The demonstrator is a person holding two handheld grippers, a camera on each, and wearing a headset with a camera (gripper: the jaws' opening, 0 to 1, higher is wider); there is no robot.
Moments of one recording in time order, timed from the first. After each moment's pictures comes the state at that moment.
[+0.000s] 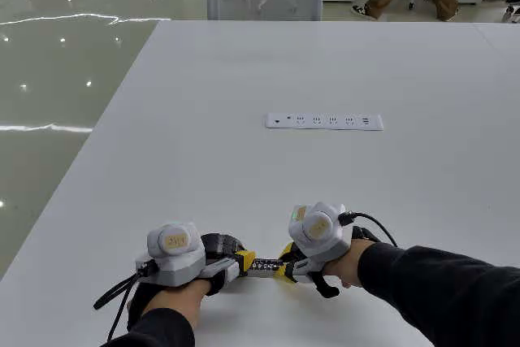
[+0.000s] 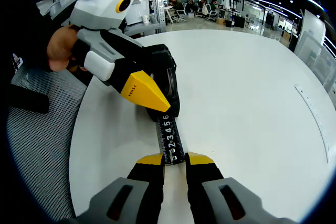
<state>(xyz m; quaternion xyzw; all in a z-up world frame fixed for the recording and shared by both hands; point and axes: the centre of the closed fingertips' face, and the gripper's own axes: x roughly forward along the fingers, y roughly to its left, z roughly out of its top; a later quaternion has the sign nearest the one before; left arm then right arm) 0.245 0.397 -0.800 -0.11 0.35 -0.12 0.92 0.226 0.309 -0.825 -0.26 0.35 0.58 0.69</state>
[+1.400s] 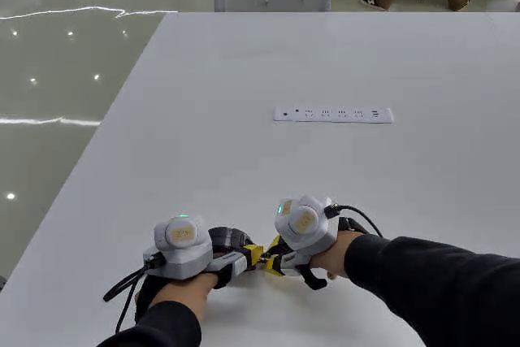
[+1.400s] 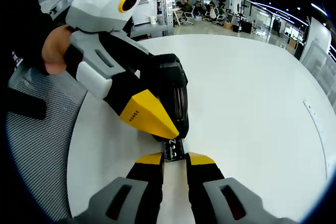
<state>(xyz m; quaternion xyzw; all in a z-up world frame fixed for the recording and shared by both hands) 0.245 0.397 -0.800 -0.11 0.36 -0.12 0.92 0.225 0.338 -0.824 -0.27 0.33 0.60 0.68</state>
